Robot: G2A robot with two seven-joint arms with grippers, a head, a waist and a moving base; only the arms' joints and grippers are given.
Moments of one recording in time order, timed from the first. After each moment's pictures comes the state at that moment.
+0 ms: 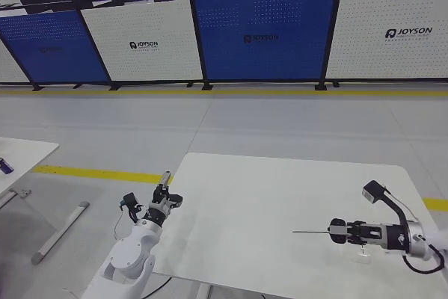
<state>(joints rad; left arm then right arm) 1.73 -1.15 -1.60 -1.80 -0.42 0.00 0.00 -1.13 -0.85 1.23 -1.56 0.38 -0.12 1.29</state>
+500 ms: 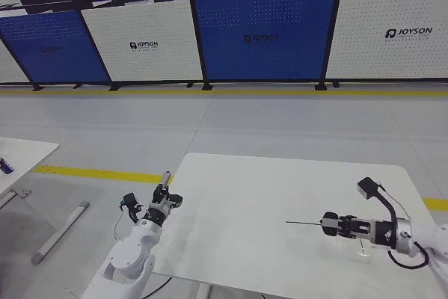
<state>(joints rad) 1.73 -1.15 -1.60 -1.80 -0.42 0.00 0.00 -1.12 -0.87 1.16 -1.59 0.29 -0.10 1.11</state>
